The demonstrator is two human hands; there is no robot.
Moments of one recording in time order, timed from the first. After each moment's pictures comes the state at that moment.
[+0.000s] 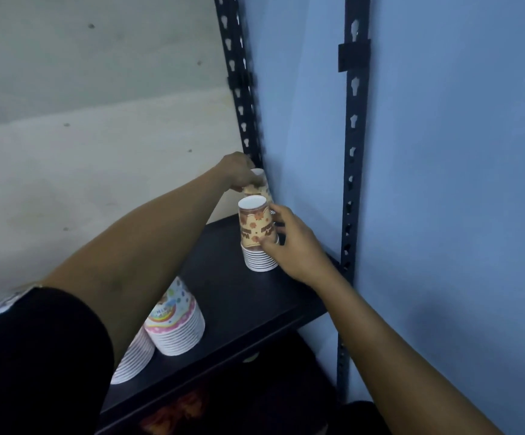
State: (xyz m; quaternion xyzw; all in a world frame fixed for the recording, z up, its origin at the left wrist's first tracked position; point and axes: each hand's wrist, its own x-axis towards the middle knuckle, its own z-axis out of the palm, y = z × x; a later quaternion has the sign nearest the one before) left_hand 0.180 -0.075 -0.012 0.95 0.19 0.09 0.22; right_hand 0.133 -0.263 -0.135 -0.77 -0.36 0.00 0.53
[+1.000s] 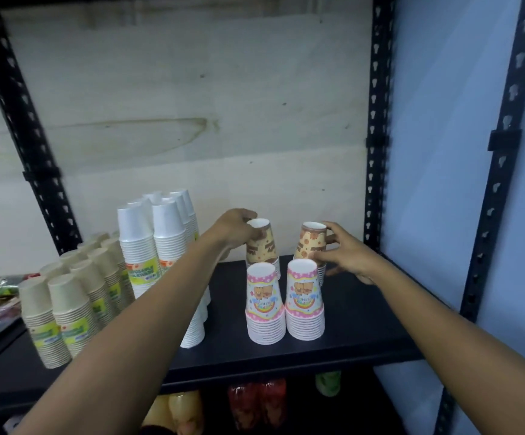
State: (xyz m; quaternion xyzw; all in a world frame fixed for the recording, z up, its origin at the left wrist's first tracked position) left_hand -0.121 0.012 -0.001 0.79 0.32 0.25 0.45; right_hand 0.077 -0.174 -0.068 -0.68 -0.45 0.22 0.53
